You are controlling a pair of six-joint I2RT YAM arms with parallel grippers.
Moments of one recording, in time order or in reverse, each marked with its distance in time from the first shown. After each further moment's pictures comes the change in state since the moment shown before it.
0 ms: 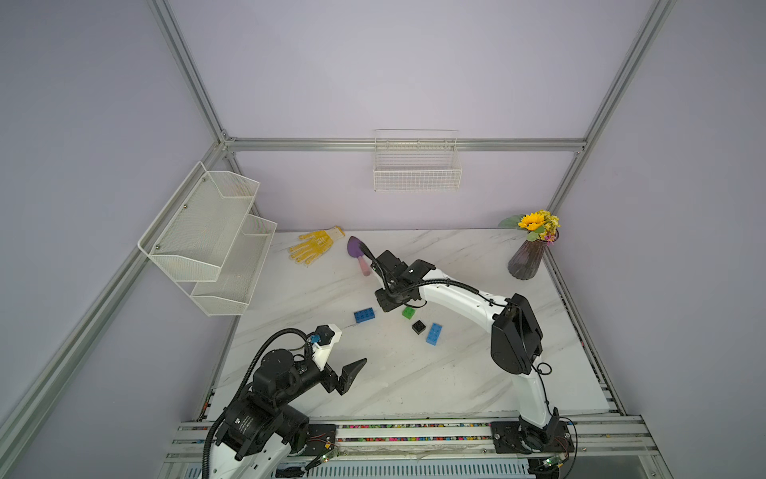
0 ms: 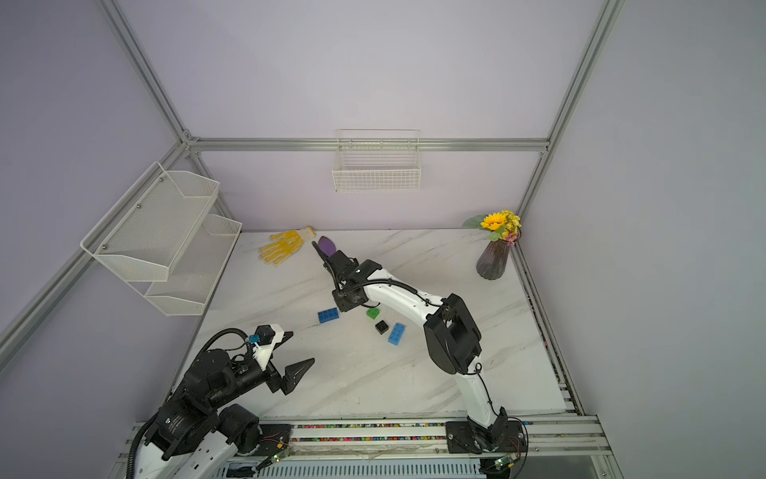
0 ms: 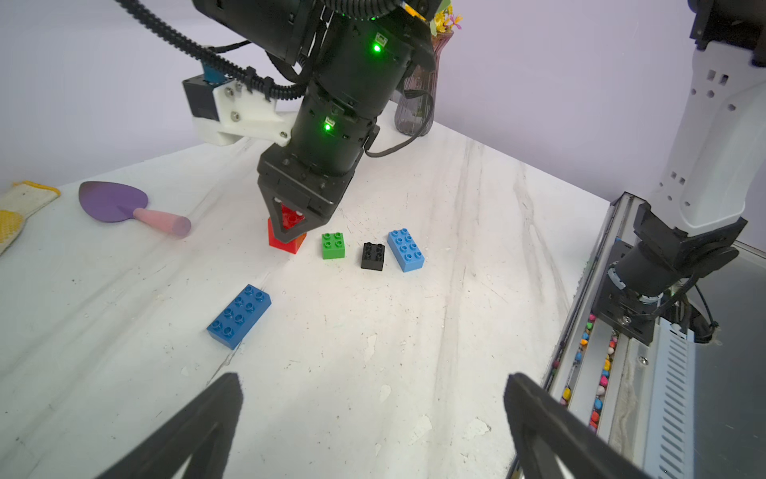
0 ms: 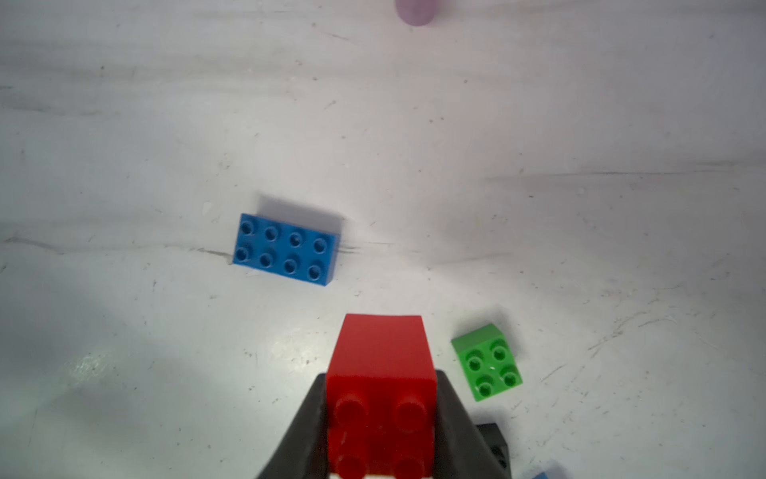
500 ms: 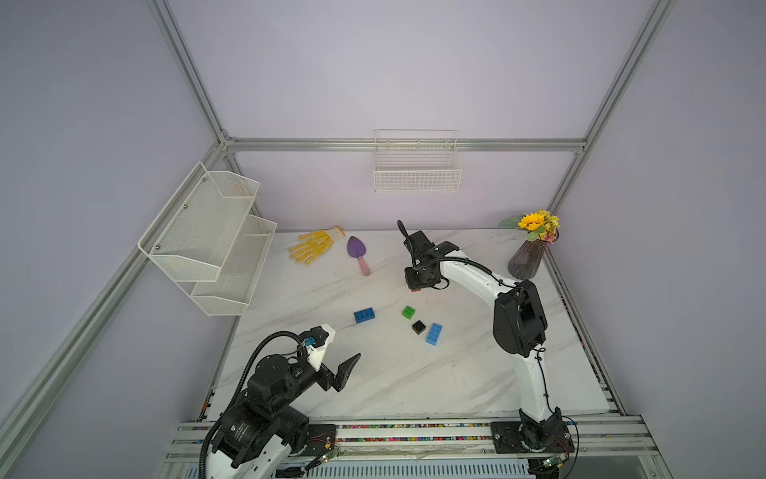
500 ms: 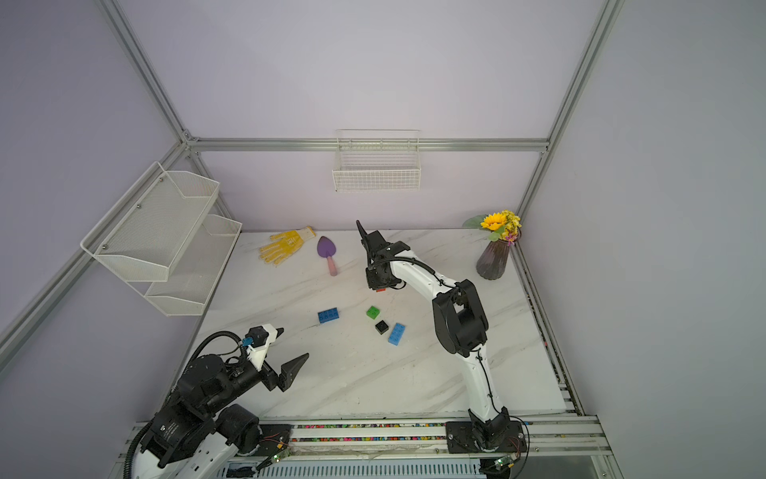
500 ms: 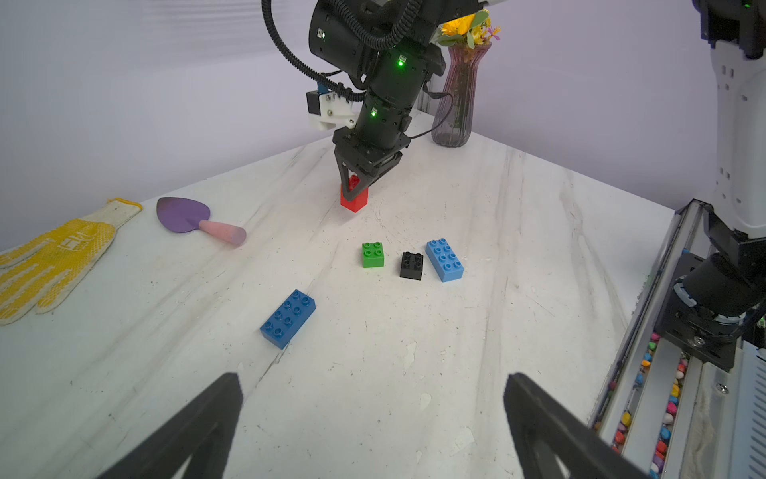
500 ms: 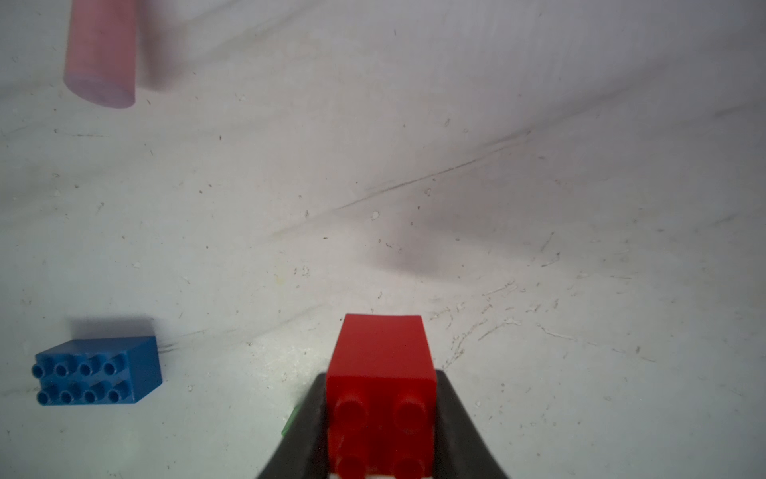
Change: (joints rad) left arm 0.000 -0.049 -0.001 -0.011 -0.111 0.041; right arm -0.204 0.084 0.035 -0.020 -0.028 0.064
